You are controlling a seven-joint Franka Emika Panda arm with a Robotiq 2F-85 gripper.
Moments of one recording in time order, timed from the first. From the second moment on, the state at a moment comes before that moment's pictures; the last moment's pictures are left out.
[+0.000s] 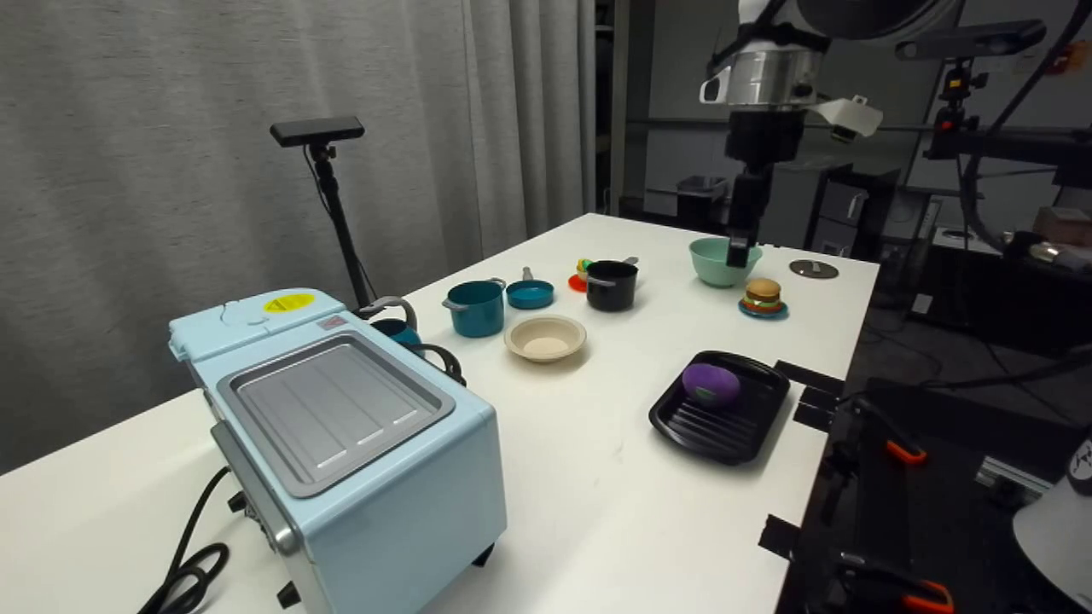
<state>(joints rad) -0.03 -0.45 -0.14 -2.63 -0.01 2.19 -0.24</state>
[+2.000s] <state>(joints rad) -0.11 0.11 -0.14 -2.75 -0.07 2.90 -0.35</state>
